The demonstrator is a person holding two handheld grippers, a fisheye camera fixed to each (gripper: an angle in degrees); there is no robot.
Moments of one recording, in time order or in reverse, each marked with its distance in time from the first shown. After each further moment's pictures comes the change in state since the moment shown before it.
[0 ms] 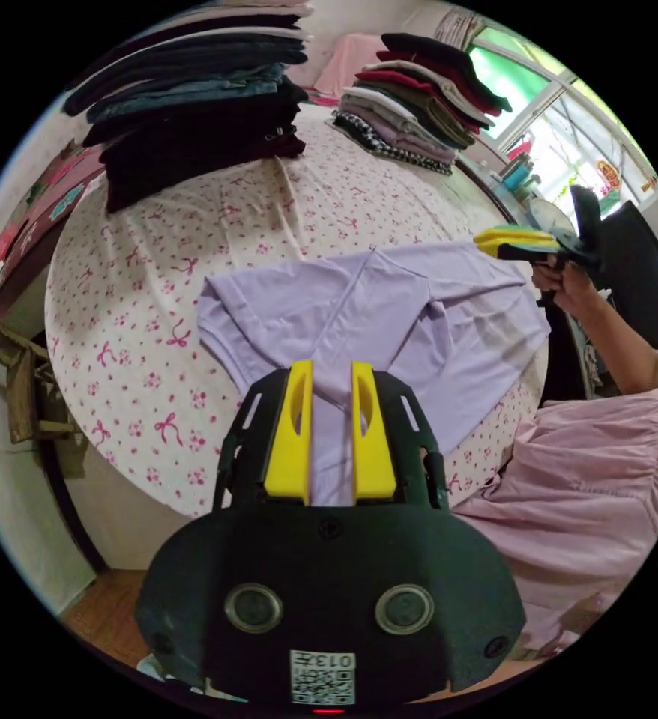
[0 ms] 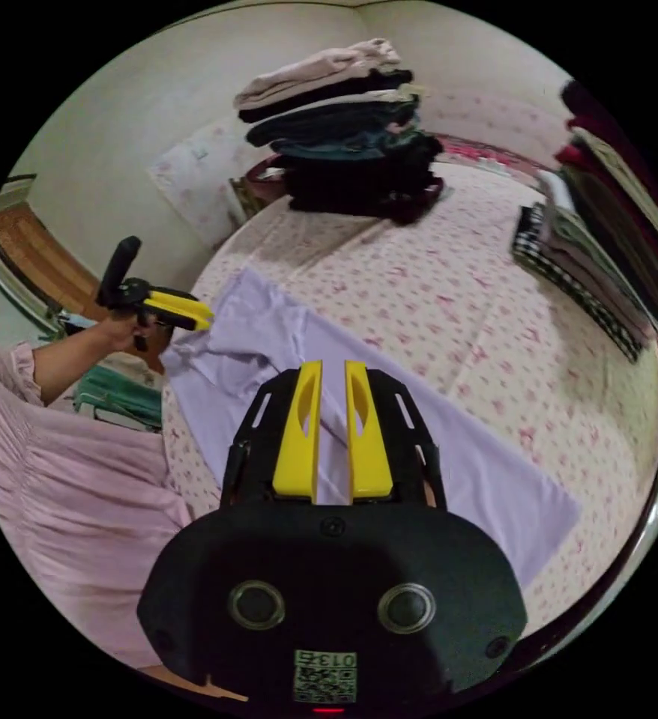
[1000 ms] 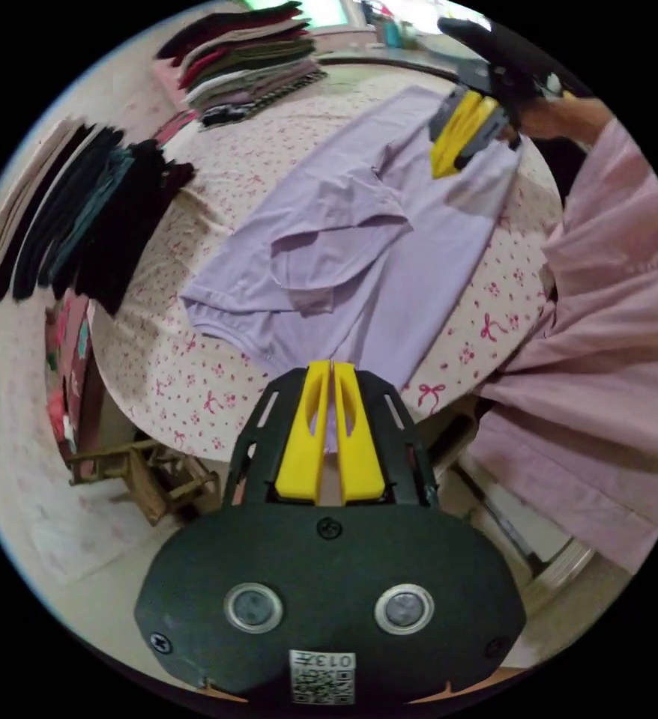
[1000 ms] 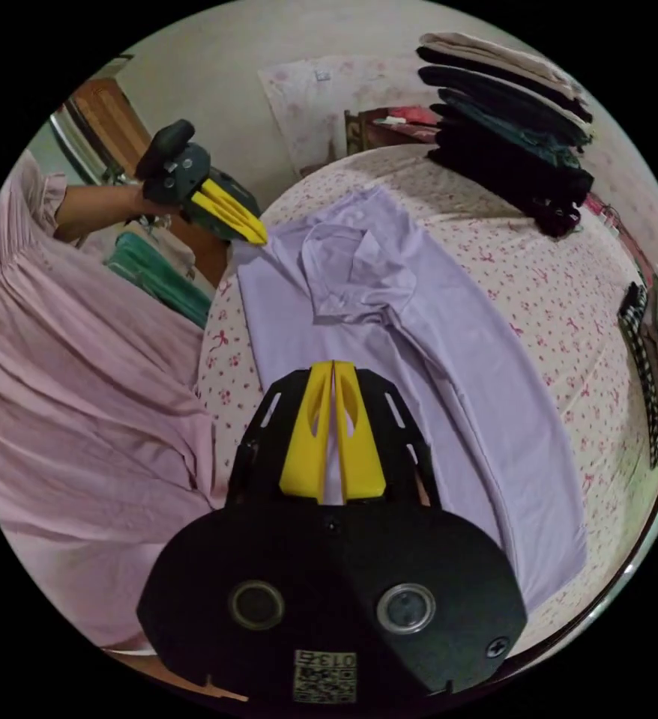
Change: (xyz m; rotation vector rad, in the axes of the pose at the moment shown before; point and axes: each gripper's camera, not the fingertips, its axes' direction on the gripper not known) left arm 0.181 0.064 0.004 -0.204 -0.363 0.551; right arm -0.193 -0.008 0.112 -0.173 -0.082 -0.384
